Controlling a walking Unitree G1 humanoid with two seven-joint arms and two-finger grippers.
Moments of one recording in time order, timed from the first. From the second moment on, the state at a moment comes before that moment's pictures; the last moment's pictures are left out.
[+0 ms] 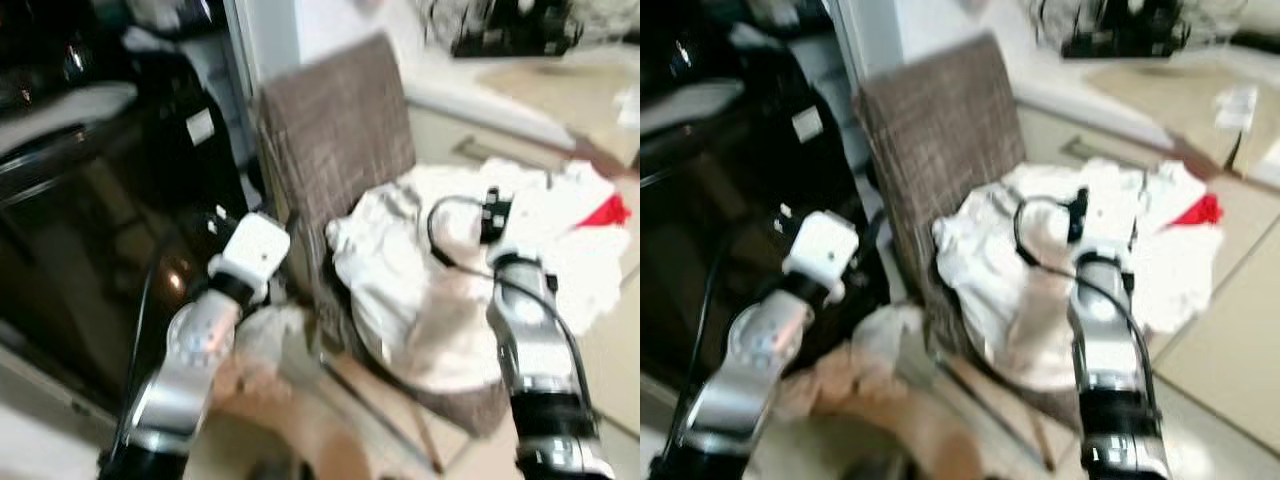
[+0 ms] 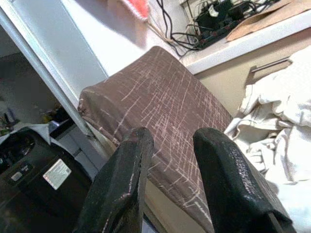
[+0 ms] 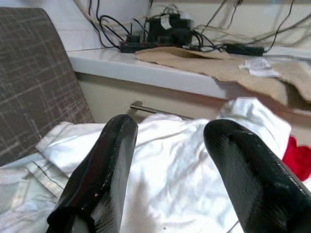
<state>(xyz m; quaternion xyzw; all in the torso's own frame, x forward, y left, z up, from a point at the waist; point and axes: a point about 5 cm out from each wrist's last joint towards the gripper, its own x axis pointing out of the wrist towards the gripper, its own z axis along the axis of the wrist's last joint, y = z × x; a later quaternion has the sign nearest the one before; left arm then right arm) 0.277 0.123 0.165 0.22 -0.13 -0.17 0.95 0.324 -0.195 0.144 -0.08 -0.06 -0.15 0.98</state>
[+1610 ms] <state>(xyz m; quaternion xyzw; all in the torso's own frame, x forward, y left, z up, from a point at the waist) 0.279 0.123 0.162 0.22 -0.13 -0.14 0.96 0.372 -0.184 0.154 -0.04 -0.02 -0.09 1.00</state>
